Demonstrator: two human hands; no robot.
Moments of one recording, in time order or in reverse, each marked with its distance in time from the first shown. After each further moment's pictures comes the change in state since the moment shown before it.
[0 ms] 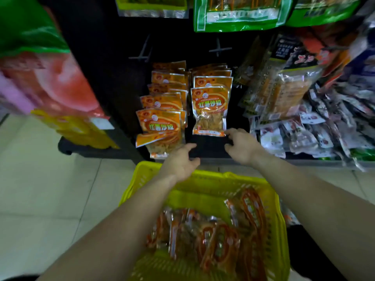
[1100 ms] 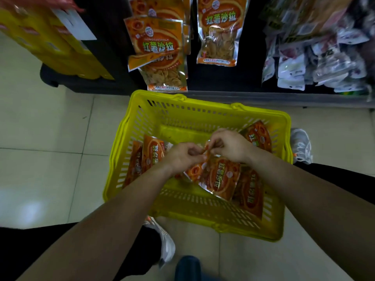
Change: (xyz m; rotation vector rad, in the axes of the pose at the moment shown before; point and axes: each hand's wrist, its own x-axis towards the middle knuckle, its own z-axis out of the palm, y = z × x) left_hand -0.112 -0.075 0.104 -0.354 -0.349 -0.267; right_hand -0.078 0.045 0.163 0.114 -0.309 -0.247
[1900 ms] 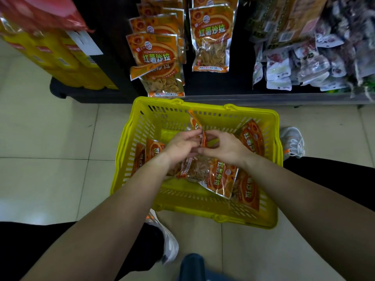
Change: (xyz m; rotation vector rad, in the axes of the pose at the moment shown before) left_hand -0.033 0.059 -0.013 -0.389 -0.026 -0.052; right_hand -0.041 -0.044 -0.003 0.283 0.111 0.120
